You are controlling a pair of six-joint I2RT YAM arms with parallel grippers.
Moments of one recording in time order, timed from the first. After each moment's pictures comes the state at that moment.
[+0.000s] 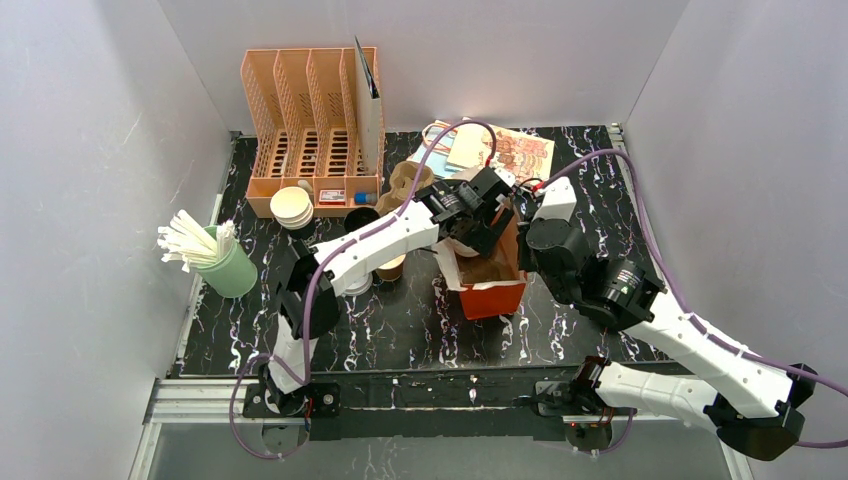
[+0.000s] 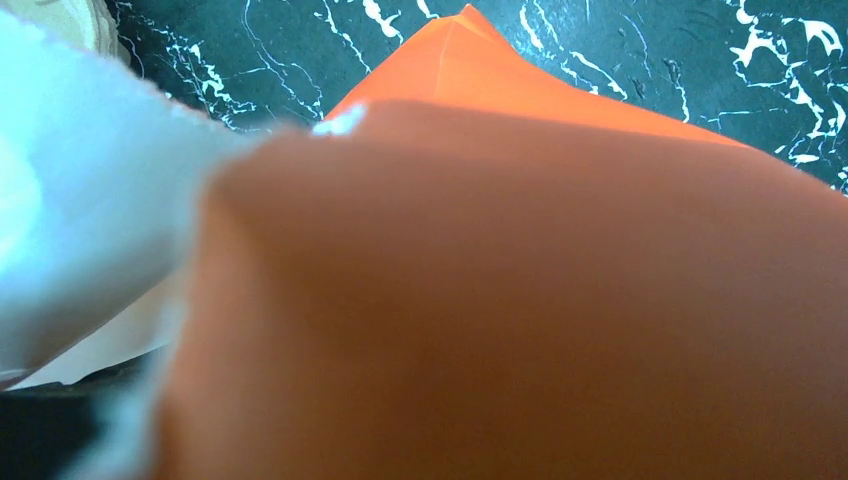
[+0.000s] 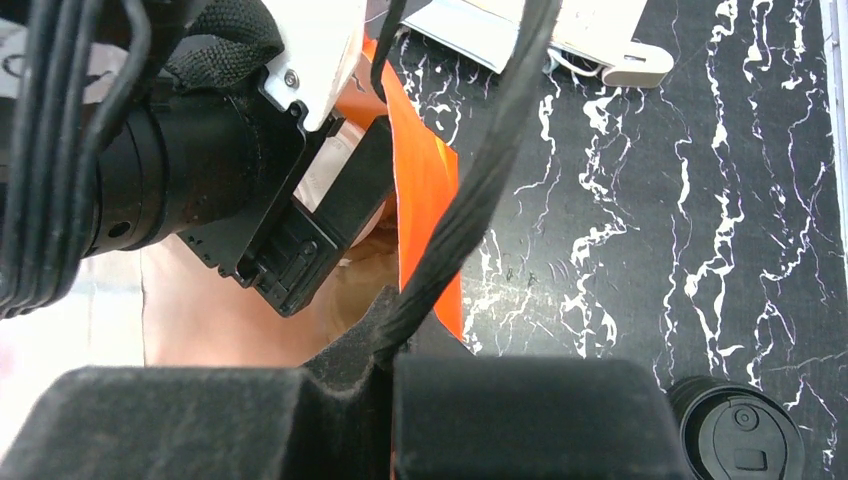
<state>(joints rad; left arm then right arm) -0.97 1.97 1.90 -0.90 -0.31 -0.24 0.98 0.90 1.09 -0.73 0.67 0.42</state>
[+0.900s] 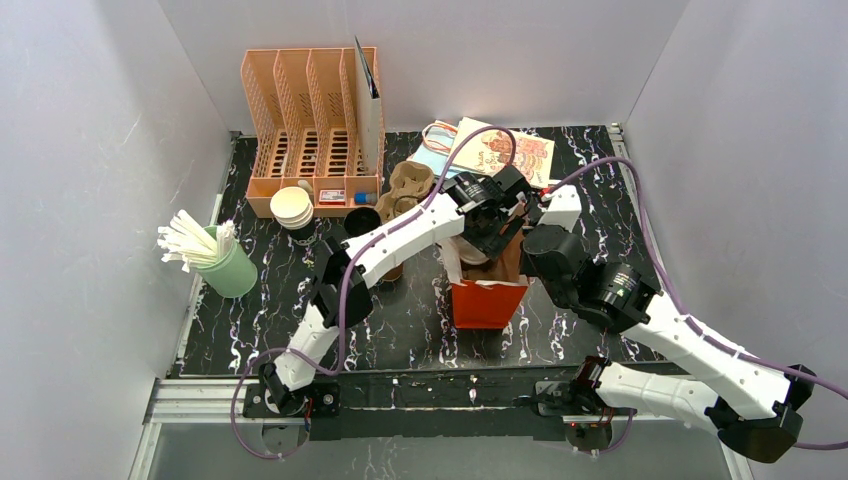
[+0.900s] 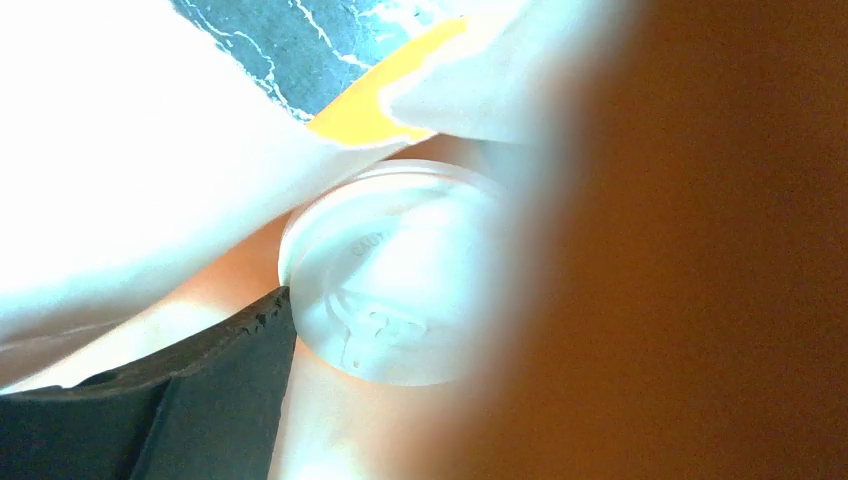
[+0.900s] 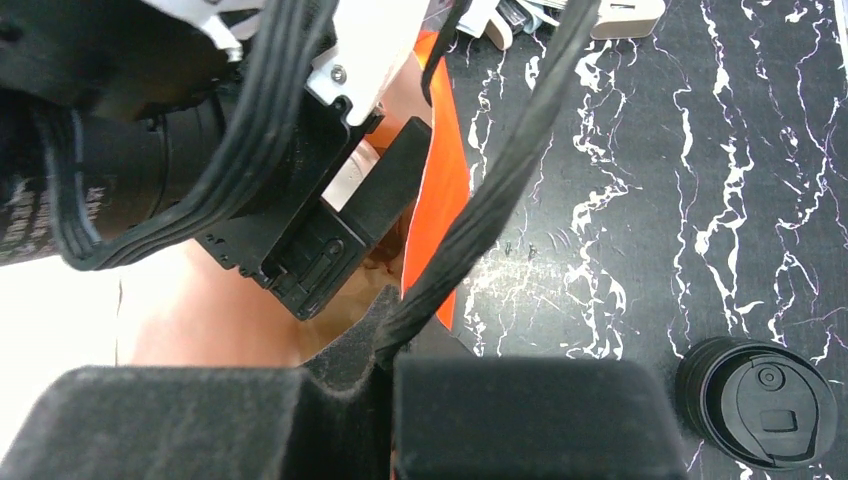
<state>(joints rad) -0.99 2.20 2.23 -1.18 -0.26 -0.22 0.98 0.89 1.04 -0.76 0.70 0.54</state>
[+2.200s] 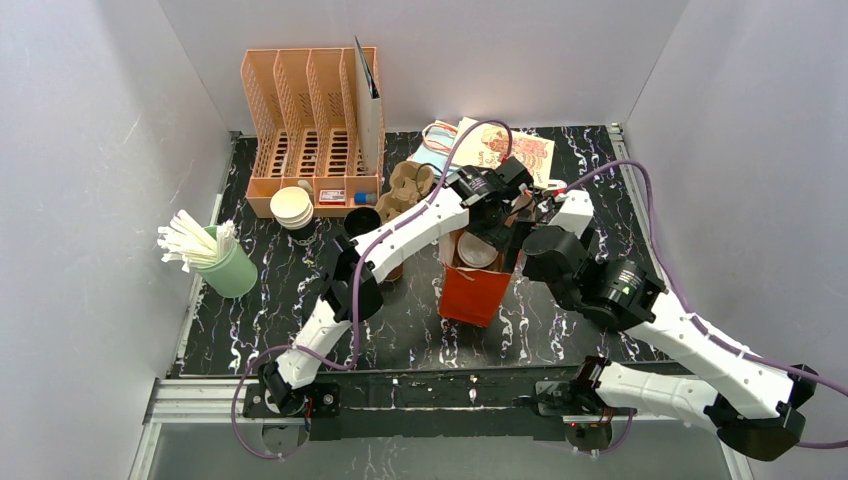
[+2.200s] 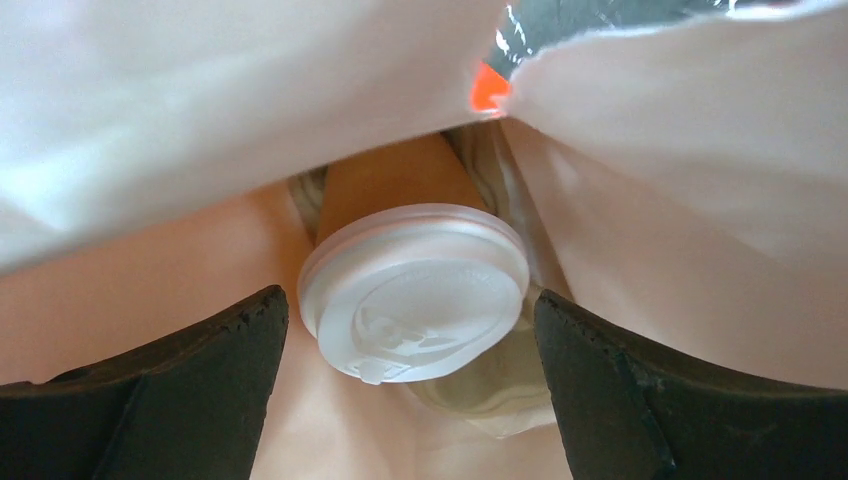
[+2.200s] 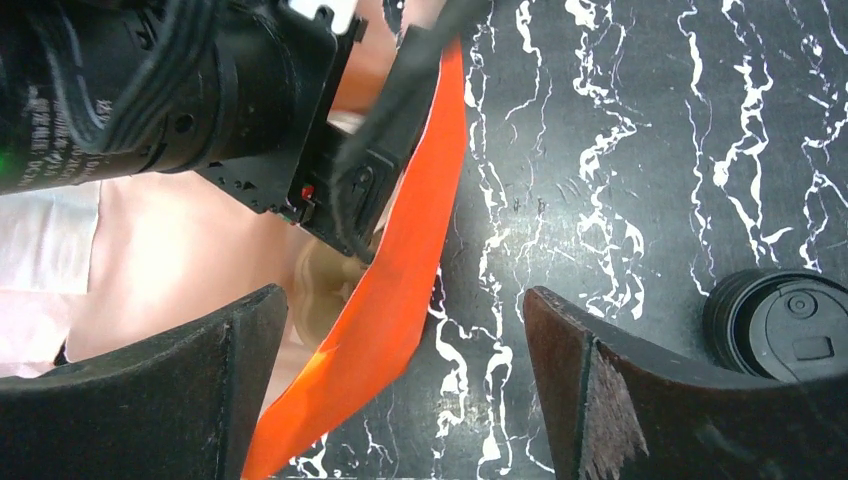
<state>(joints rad) -0.96 2.31 2.40 -1.22 -0.22 -0.29 0.98 0.88 1.07 -0.90 0.71 0.73</state>
